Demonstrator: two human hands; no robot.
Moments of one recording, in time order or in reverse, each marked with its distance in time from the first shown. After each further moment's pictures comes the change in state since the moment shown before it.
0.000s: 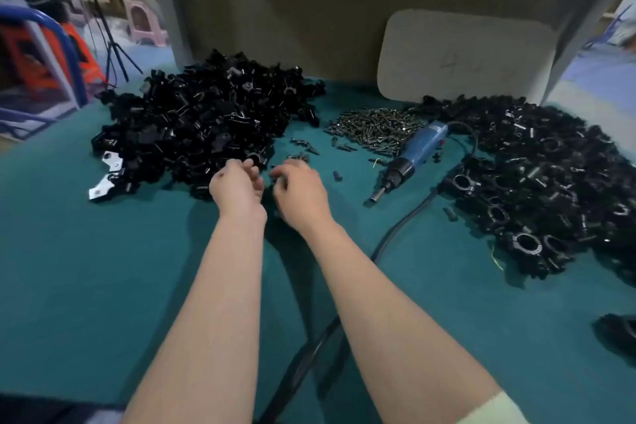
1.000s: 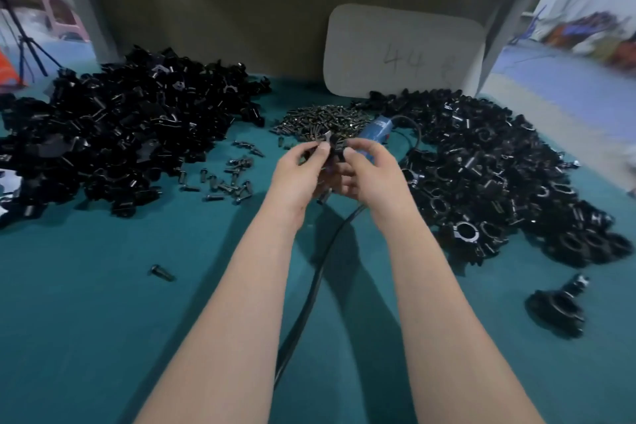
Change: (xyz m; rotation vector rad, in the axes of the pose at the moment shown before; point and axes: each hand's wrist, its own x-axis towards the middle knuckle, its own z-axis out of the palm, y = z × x) left_hand -0.060 -0.066 0.083 0.401 -0.690 -0.032; right_hand -0.031 0.056 -0.135 0.799 0.289 0.413
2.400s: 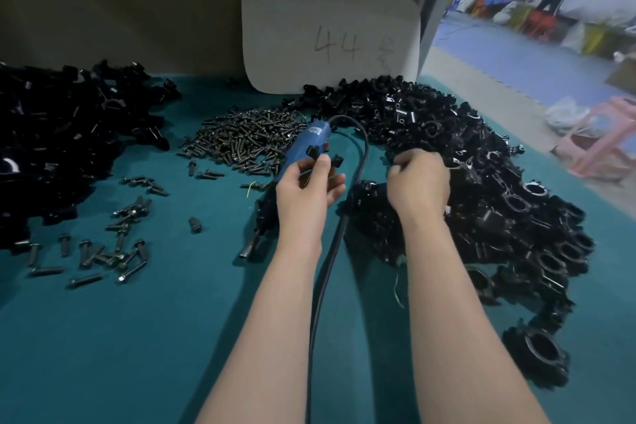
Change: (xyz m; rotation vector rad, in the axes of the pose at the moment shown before) left_hand 0.055 -0.050 0.099 -0.225 -0.016 -0.020; right_hand 0.084 0.005 -0.123 -1.069 0.657 0.047
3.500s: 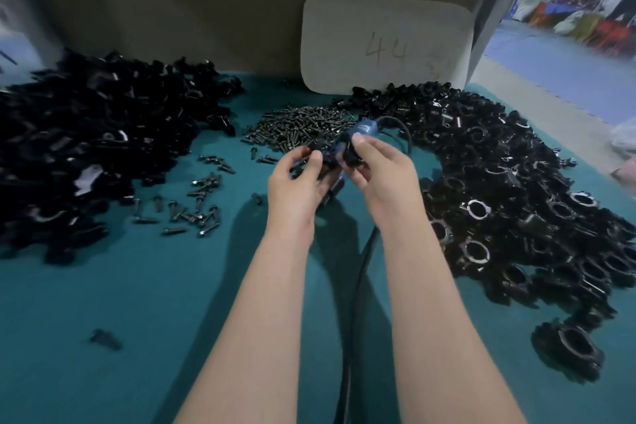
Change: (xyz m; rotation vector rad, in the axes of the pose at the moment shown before) left_hand -0.031 0.053 -0.050 -0.143 0.118 0.016; right_hand -0.076 -0.073 0.010 1.371 -0.541 0.167
